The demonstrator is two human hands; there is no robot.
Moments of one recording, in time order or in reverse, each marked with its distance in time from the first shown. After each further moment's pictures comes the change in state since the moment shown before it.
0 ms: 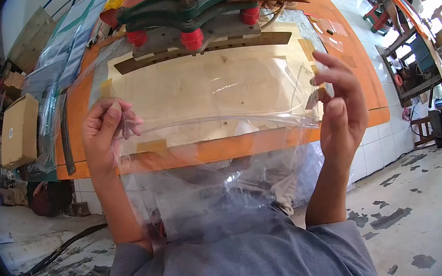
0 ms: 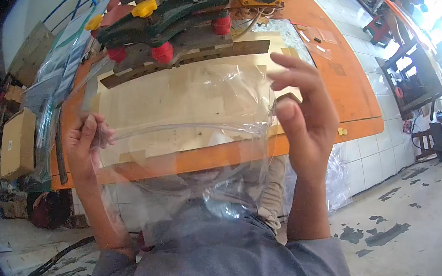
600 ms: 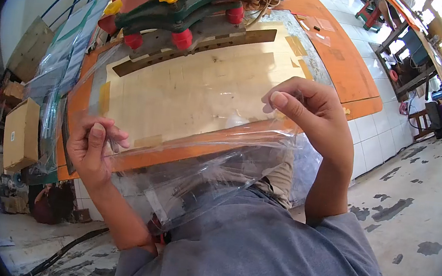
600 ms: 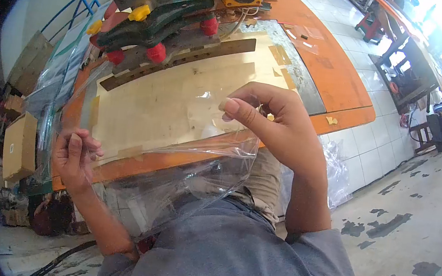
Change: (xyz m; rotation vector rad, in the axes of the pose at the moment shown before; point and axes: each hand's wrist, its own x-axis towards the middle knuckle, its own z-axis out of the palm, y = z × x) left_hand -0.036 0.019 -0.005 0.077 0.025 0.269; right_hand -0.007 -0.030 -0.008 0.076 -0.333 0.442
